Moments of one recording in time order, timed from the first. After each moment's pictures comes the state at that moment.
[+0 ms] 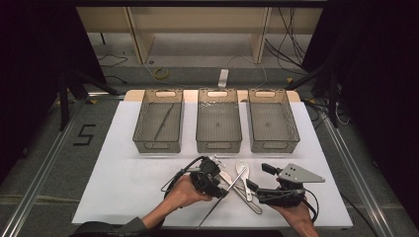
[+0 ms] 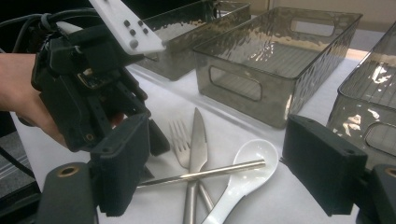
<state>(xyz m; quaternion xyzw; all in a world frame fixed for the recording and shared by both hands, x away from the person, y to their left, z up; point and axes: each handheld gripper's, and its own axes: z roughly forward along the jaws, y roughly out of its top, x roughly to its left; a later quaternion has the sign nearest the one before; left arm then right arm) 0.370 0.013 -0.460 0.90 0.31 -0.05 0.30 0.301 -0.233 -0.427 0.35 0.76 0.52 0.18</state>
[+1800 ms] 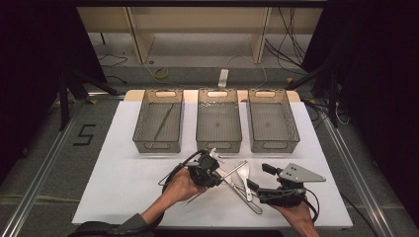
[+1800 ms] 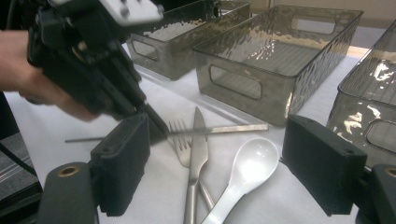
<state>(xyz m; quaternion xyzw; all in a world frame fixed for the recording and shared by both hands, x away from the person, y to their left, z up) 0.378 0.024 -0.434 0.91 0.29 0.01 0.30 0.301 -0.235 -0.427 0.35 0.76 0.52 0.17</state>
